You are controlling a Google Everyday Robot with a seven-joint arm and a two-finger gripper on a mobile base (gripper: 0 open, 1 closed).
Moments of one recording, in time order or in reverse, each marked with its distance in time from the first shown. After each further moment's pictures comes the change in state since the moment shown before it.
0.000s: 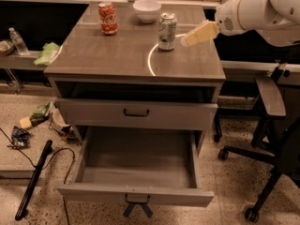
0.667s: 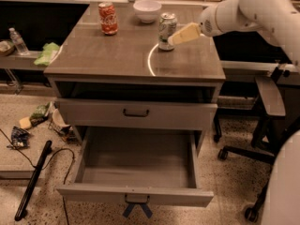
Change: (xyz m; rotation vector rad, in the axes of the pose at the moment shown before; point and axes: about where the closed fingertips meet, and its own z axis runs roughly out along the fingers) arm 0.005 -0.019 0.071 0.015 0.021 0.077
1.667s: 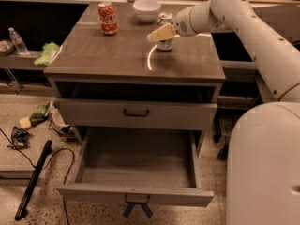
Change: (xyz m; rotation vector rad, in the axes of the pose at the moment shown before) arm -0.025 0.032 0.080 -0.151 -0.056 0.037
